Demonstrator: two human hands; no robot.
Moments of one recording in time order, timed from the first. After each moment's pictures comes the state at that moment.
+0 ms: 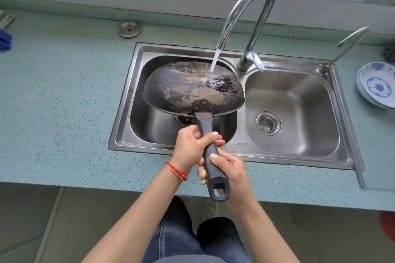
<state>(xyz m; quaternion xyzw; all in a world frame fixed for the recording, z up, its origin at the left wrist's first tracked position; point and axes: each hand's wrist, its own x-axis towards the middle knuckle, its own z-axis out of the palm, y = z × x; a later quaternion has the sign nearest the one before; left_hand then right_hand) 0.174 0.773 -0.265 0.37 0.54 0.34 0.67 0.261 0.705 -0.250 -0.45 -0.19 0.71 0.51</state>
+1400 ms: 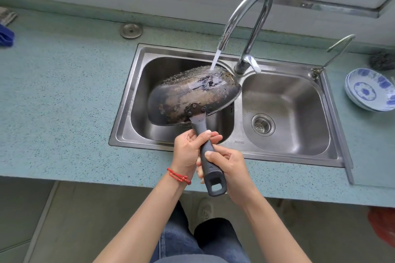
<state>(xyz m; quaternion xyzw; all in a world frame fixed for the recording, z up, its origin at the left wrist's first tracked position) 0.171 0.748 -0.260 0.20 0.49 0.44 0.73 0.261 0.699 -0.235 -0.52 -0.31 0.67 0.43</state>
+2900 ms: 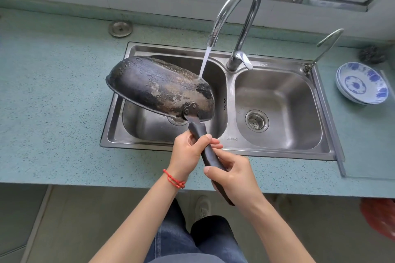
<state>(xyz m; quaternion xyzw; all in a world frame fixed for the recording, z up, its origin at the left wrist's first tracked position) 0.176 0.741 -0.259 0.37 0.48 0.40 0.69 0.274 0.679 -0.216 -0.63 -0.39 0.56 0.37</state>
